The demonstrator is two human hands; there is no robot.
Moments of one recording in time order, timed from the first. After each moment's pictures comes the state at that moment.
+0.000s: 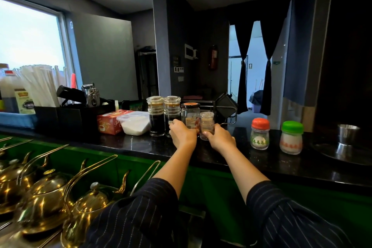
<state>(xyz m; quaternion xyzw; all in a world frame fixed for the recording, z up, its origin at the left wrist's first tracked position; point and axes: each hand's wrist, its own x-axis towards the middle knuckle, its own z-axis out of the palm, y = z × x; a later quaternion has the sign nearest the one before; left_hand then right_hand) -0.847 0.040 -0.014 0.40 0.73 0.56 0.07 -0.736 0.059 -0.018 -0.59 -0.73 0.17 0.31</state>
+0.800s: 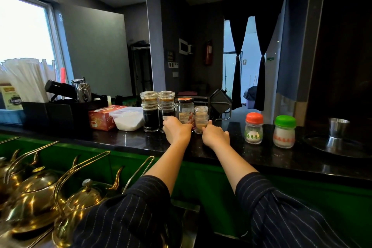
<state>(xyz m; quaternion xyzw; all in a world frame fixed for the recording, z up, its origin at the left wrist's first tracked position) -0.854 0.051 -0.019 0.38 0.74 0.56 0.07 -0.746 0.061 -0.019 -0.64 -0.73 0.08 0.19</state>
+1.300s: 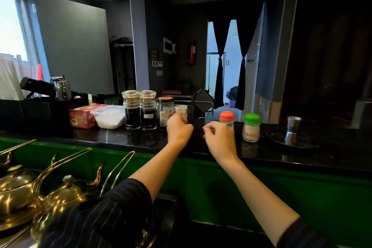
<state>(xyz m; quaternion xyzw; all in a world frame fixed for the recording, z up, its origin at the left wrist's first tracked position) -0.785 -0.005 -0.003 0.53 0.64 0.55 0.09 -0.660 -0.030 -0.019 -0.49 -0.68 0.10 0.53</state>
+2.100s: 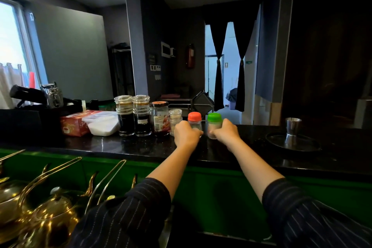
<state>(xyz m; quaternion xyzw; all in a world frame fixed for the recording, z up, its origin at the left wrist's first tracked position) -0.750 0.024 -0.008 0.51 0.69 0.50 0.13 -0.631 0.039 0.000 -0.63 -0.62 0.24 0.40</state>
